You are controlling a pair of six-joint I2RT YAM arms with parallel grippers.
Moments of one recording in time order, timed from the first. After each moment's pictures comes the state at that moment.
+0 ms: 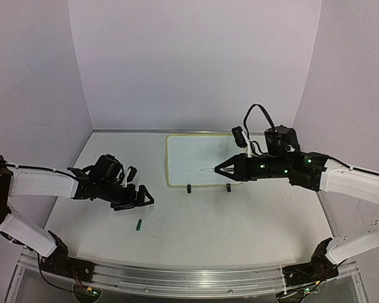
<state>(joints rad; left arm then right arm) -0.66 1.38 0.66 -0.15 0.31 -0.66 0.79 1.26 0.95 -0.13 -0.34 0.58</state>
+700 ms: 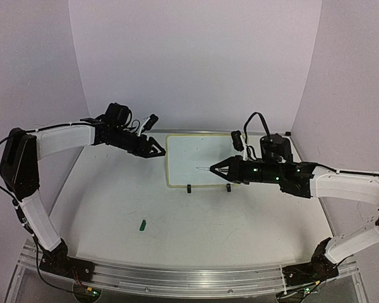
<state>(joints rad) -0.48 1.74 1.35 -0.36 0.69 -0.11 0.79 1.33 0.85 0.12 -0.30 0.71</state>
